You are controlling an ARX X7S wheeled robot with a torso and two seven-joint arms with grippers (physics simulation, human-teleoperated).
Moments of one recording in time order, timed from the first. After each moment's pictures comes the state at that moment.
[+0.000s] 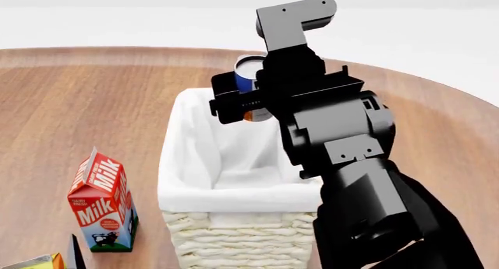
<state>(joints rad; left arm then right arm) 0.01 -0.34 0.38 -0.03 -0.21 0.50 -0.49 1.48 0.02 -0.84 1.19 0.77 0.55 -0.07</state>
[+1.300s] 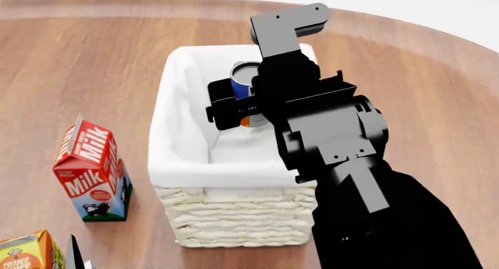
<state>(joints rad) 0.01 -0.35 0.39 -0.03 -0.20 0.51 -0.50 1.50 0.00 -1.04 1.26 0.94 0.48 -0.07</state>
